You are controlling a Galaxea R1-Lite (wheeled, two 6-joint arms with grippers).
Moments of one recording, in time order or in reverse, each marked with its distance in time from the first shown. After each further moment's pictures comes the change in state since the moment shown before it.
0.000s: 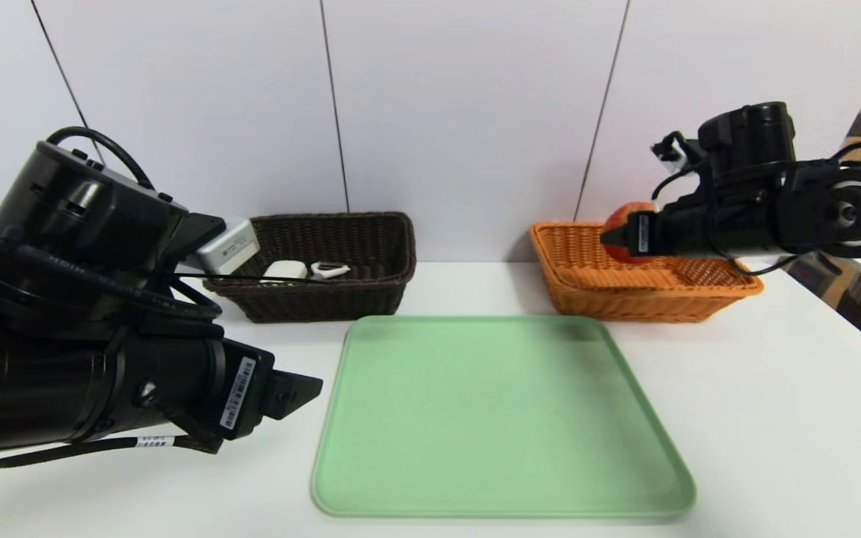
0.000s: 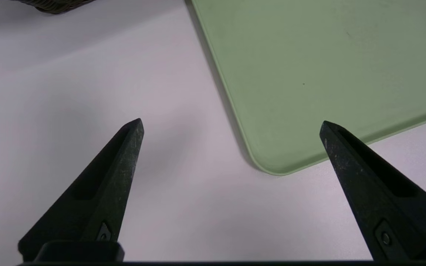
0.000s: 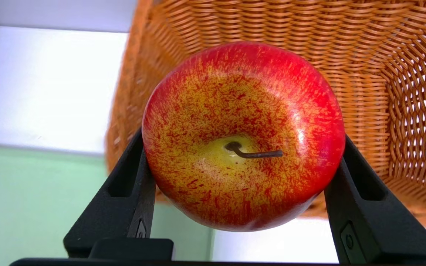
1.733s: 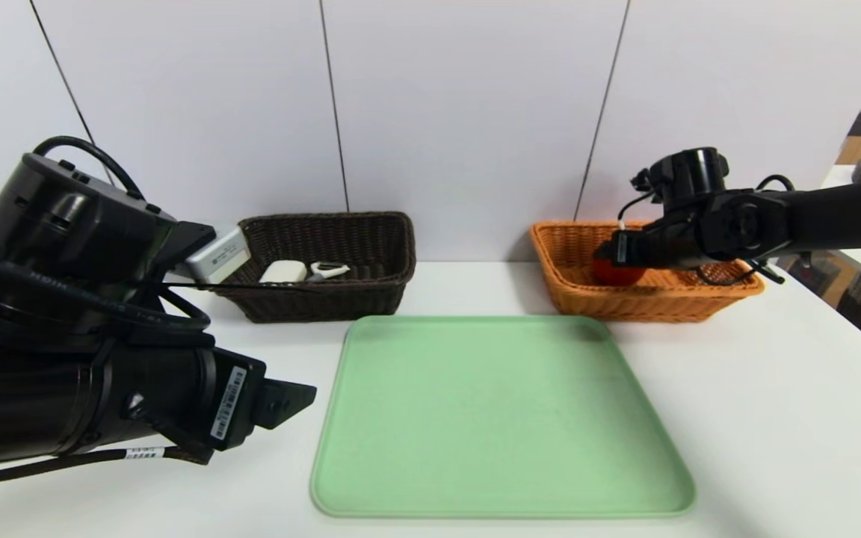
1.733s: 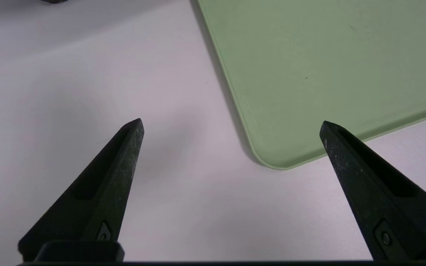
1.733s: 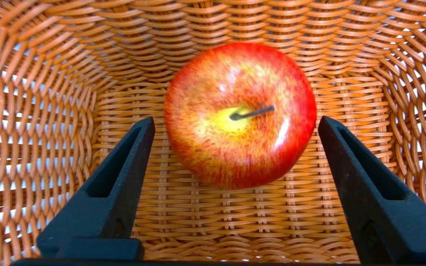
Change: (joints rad) left arm 0.001 -0.020 0.029 0.000 -0.001 -0.016; right arm -0.066 0.258 -0.197 0.023 -0.068 0.042
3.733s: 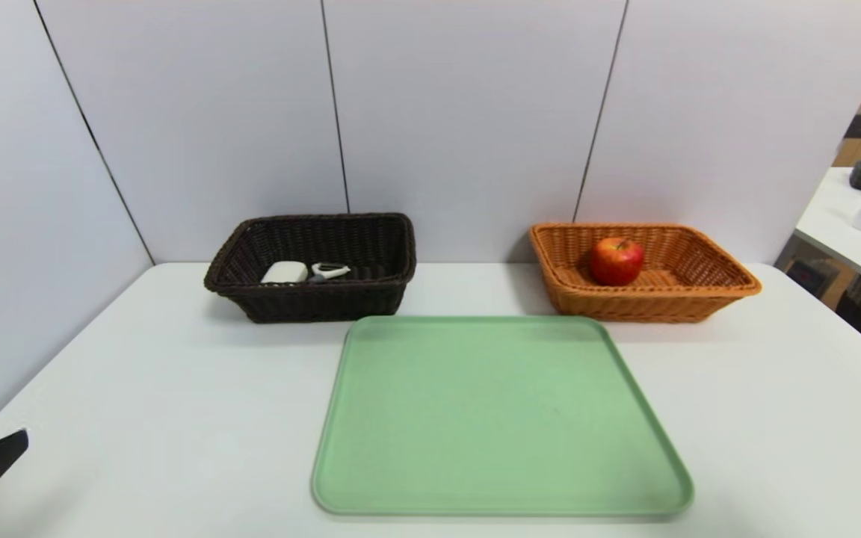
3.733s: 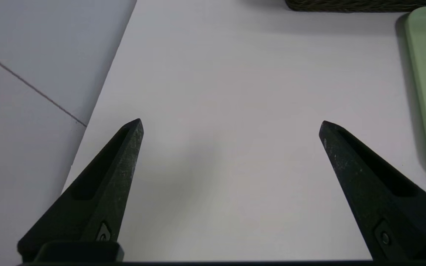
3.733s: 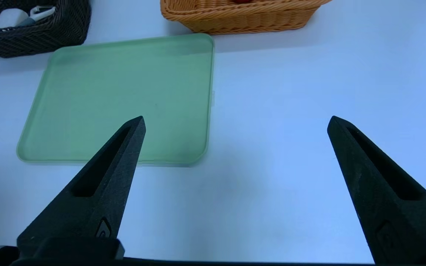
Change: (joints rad) left arm 0.553 -0.661 0.442 -0.124 0.058 0.176; right arm 0.067 -1.326 0.479 0.653 0.089 0.077
